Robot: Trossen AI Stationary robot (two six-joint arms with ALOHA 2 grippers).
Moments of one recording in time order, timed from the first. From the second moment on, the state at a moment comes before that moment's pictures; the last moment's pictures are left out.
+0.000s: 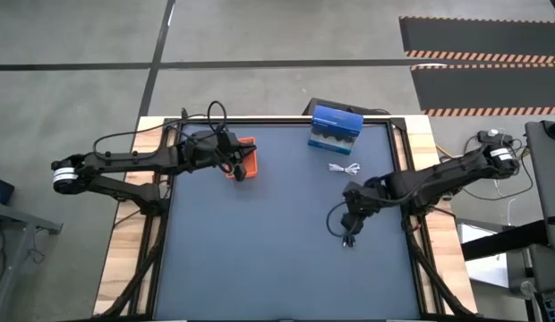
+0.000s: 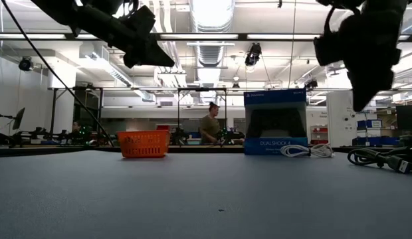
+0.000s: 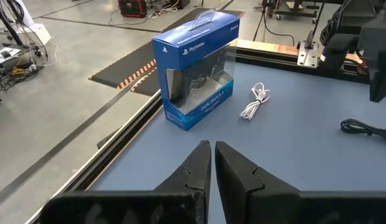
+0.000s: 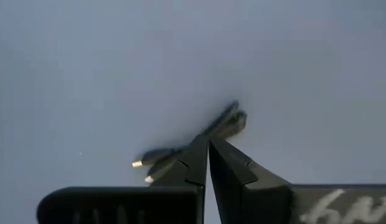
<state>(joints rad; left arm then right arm) 0.29 1.11 0.71 0.10 -0.16 -0.01 0.20 1.20 0.78 -0.80 -0.01 0.87</state>
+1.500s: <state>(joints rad) 0.29 1.11 0.71 0.10 -0.17 0.01 0.23 1.56 0.78 -0.66 -0.03 1.15</state>
